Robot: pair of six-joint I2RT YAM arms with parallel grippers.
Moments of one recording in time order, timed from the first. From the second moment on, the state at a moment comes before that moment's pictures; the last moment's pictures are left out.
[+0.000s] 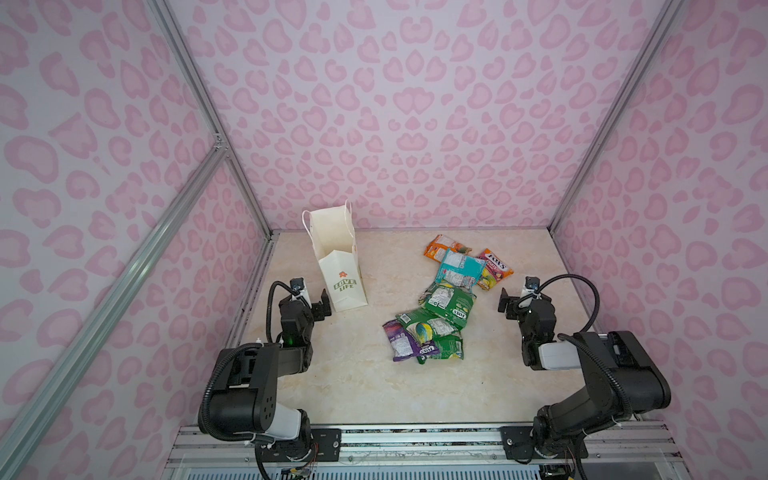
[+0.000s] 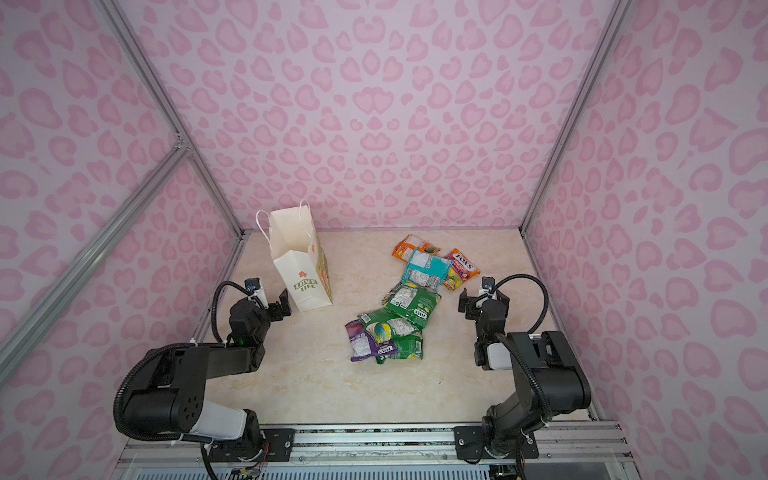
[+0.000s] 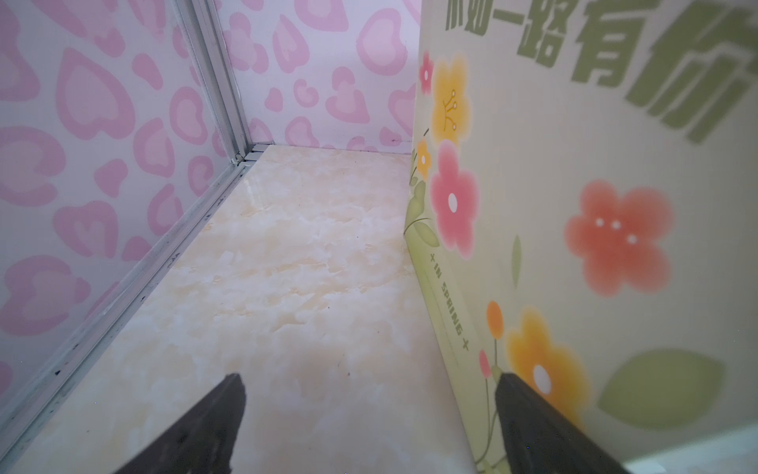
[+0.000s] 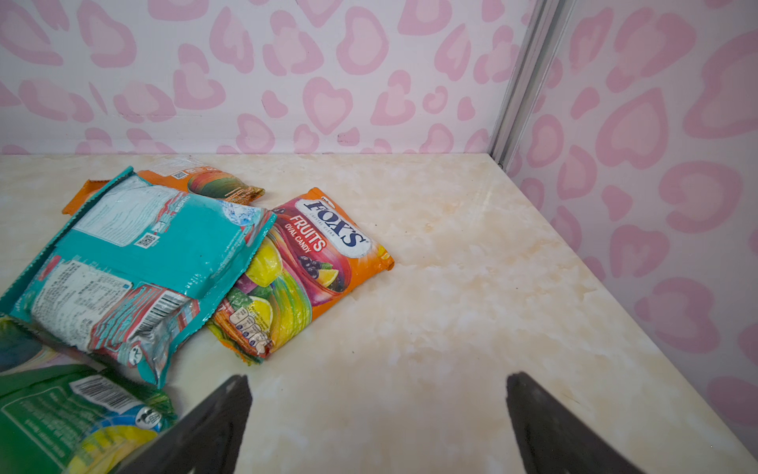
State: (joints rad) left arm 0.01 1.48 0.33 0.86 -0.07 -0.05; right arm 0.02 1.57 0.32 0.98 0.17 0.00
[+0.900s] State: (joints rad) left arm -0.06 1.01 0.74 -0.09 -0.37 -0.59; right arm 0.13 1.08 0.47 0.57 0.50 0.27
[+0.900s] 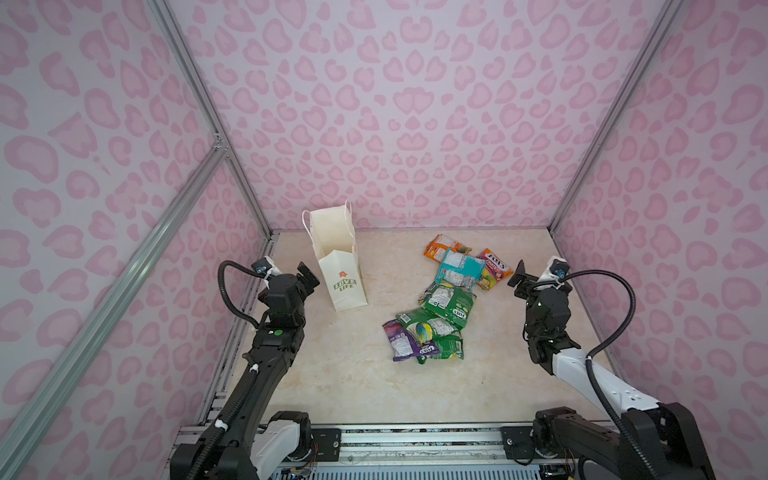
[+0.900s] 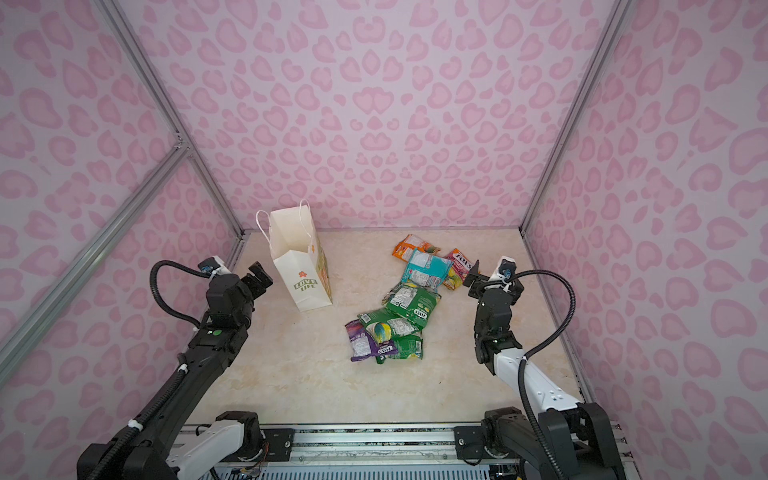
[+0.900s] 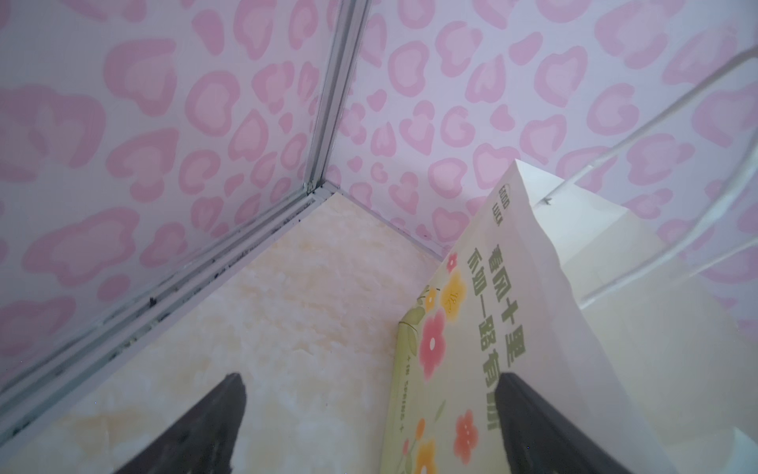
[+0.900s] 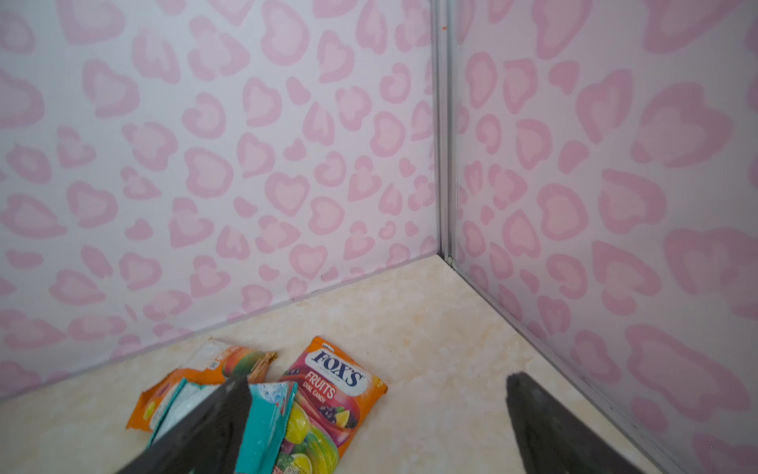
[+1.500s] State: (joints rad) left arm -0.14 1.30 1.52 -0.97 -0.02 -0.49; right arm -0.03 0.83 0.55 0.05 0.17 0.70
